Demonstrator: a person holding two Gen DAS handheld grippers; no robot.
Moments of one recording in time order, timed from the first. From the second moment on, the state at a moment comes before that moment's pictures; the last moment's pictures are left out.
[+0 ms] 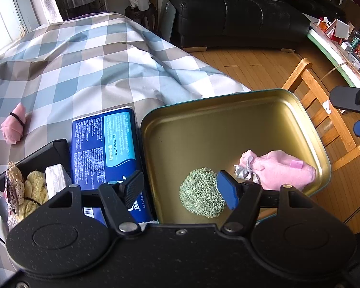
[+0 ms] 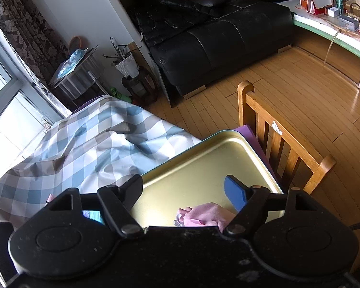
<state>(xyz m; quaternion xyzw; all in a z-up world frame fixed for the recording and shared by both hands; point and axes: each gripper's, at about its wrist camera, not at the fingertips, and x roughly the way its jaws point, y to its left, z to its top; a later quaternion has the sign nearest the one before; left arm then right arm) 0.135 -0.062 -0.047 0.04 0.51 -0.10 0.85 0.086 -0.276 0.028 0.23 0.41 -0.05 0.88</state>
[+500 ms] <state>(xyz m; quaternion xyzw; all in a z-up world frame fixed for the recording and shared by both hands) 0.117 -0.008 -0.027 0.02 0.49 -0.07 0.87 0.093 -0.262 0.020 0.18 0.43 -0.08 0.88</state>
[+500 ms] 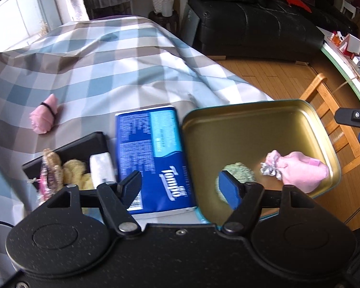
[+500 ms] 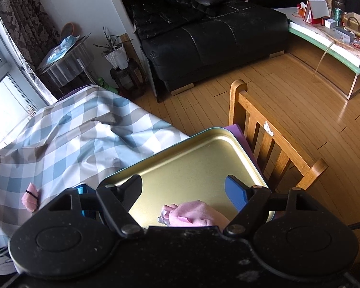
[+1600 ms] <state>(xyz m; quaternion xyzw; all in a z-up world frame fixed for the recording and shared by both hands) 0.151 0.247 -0.025 -0.01 0.45 0.13 0.88 0.014 -0.097 0.002 0.06 0.40 0.08 0.91</state>
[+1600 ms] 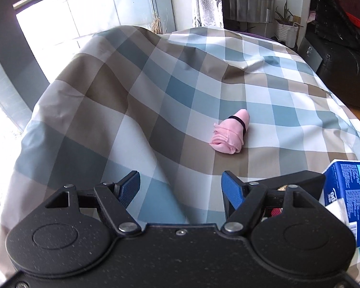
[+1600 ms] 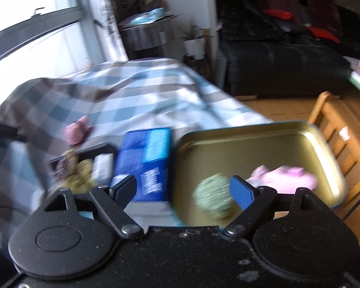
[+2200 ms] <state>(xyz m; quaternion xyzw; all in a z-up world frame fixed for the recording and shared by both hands) 0.139 0.269 -0.012 -0.10 0.42 0.07 0.90 -0.032 0.111 -0.051 0.06 0.56 0.25 0.79</state>
